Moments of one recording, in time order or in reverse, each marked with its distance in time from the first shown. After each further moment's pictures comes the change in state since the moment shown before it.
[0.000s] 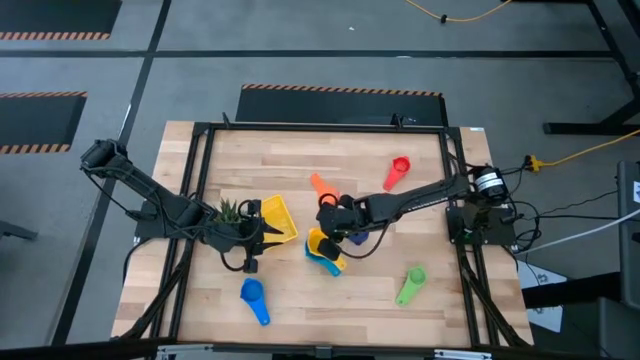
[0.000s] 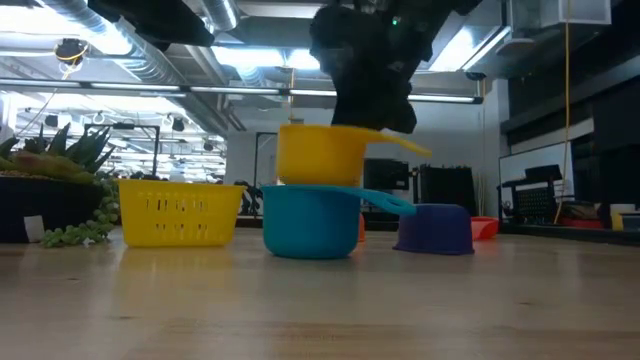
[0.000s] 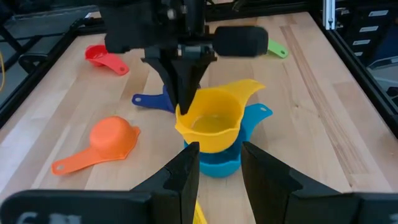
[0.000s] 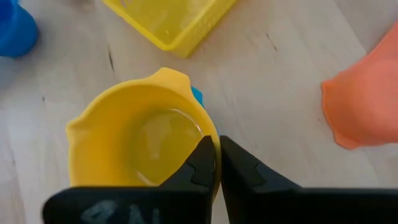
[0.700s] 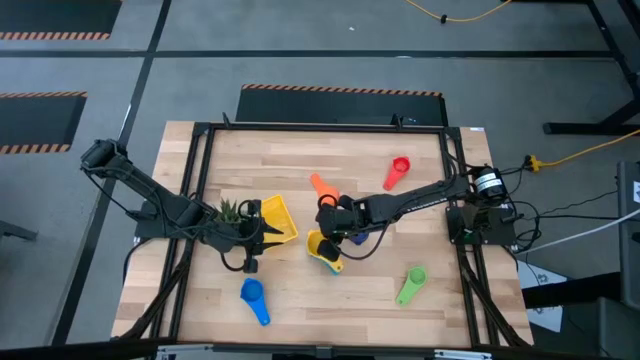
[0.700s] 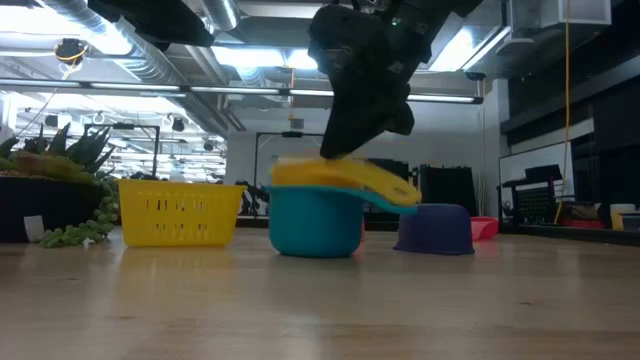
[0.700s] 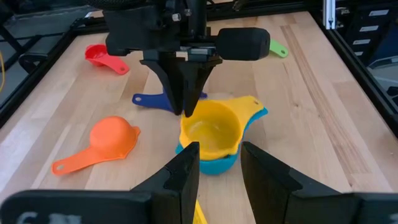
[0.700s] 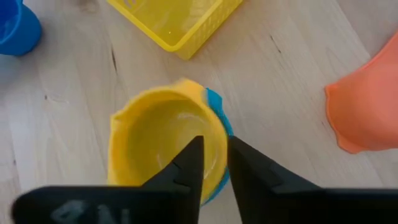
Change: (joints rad) left arm 0.000 0.000 0.000 0.000 0.000 0.000; right arm 0.000 0.004 0.000 0.012 0.000 -0.007
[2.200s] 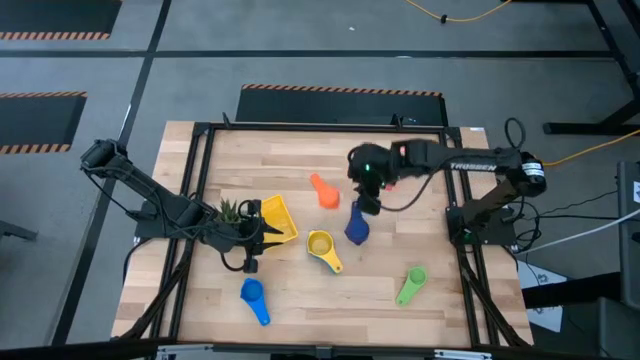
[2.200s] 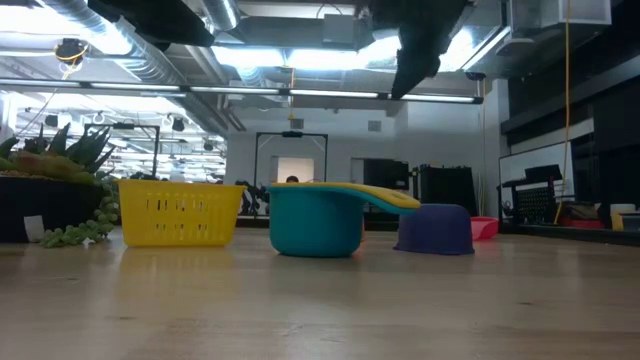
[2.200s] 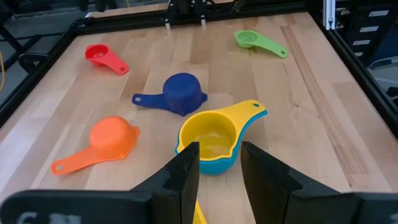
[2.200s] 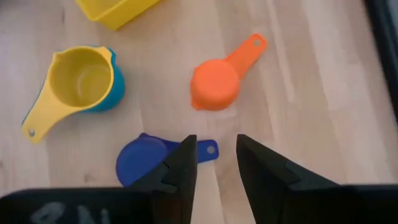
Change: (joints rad) left arm 0.000 0.000 0.000 0.002 0.000 -0.003; right arm -0.317 -0.322 0.064 -0.441 -0.151 -0.546
